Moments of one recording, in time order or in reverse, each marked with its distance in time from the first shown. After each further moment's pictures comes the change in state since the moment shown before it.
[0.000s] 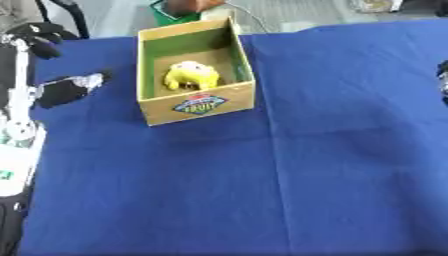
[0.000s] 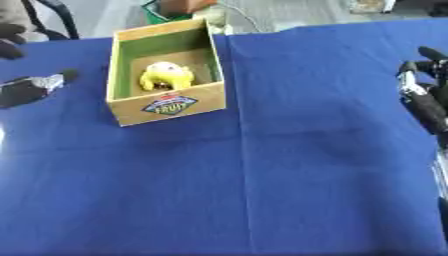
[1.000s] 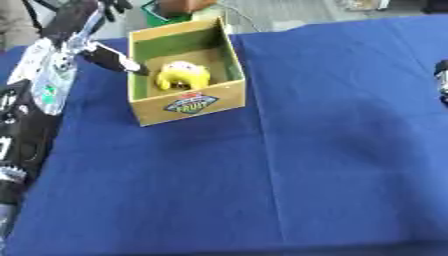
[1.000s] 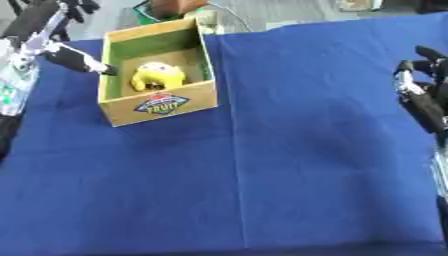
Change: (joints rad) left arm -0.345 0.117 -0.100 0.400 -0.337 -0.205 -0.201; right arm 0.000 0.006 0.008 0.007 0.008 -0.001 0.009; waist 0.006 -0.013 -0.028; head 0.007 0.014
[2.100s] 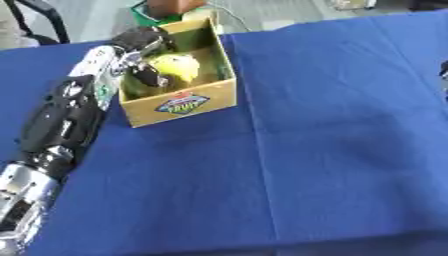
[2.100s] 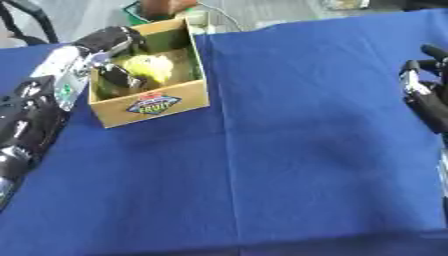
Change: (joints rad) left arm -0.247 -0.089 -0.174 0.393 -0.232 -0.091 -0.207; right arm -0.009 0.003 0.018 0.006 0.005 -0.002 0.012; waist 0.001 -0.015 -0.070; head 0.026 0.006
